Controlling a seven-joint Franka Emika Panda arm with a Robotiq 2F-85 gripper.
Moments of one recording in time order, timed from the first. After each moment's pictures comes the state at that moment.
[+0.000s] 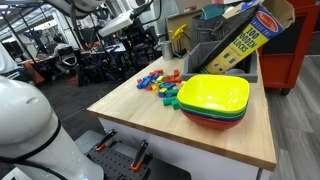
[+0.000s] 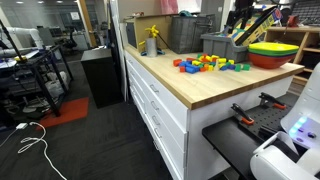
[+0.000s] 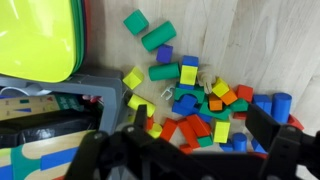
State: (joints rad) arm -0.04 -0.55 -0.12 -2.63 -0.20 2.29 -0.11
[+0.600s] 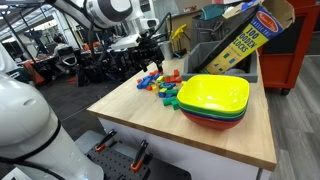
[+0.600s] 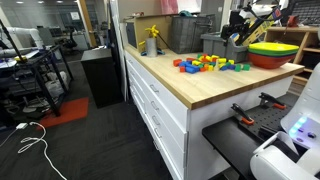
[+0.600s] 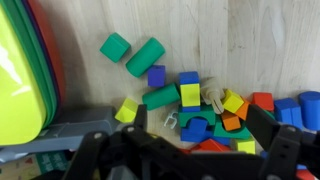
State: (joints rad) arm -0.07 -0.35 -0.11 -2.62 -0.14 2.38 0.04
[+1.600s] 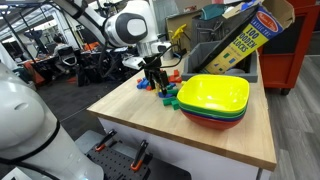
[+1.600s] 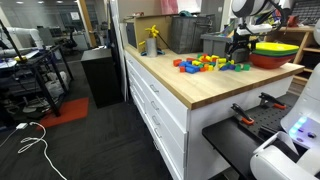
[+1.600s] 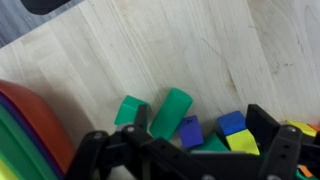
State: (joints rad) arm -0.16 -0.17 -0.11 -2.64 -0.11 2.43 0.26
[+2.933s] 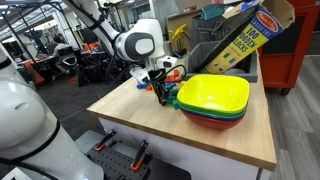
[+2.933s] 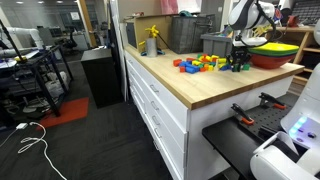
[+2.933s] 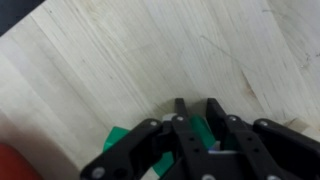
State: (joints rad) arm -0.16 0.00 -0.14 -2.64 -0.01 2.57 0.29
